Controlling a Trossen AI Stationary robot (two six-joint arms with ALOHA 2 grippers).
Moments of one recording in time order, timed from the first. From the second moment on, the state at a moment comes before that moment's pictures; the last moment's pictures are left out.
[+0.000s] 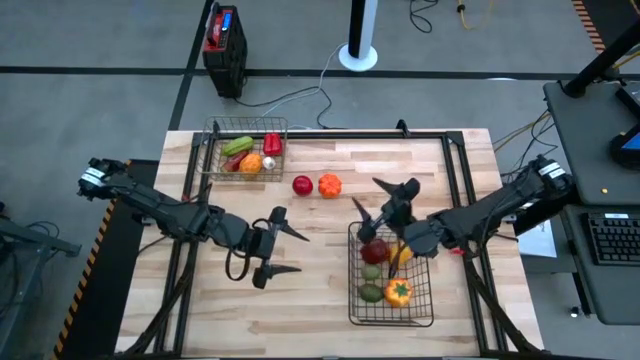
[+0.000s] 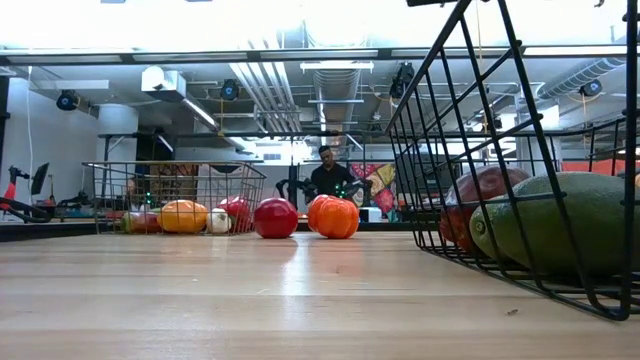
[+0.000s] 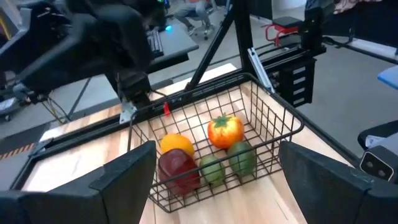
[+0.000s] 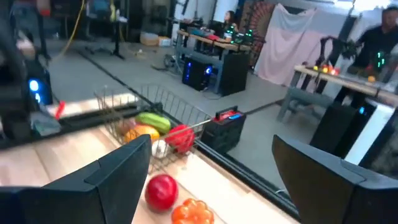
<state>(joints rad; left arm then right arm) -0.38 1.22 0.84 0.14 -0.17 0.20 0.41 1.37 0.99 0.14 1.22 0.06</state>
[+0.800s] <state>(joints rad) -0.08 1.22 0.93 -0.17 -0.33 -0.03 0.12 1.27 1.06 -0.83 0.55 0.86</state>
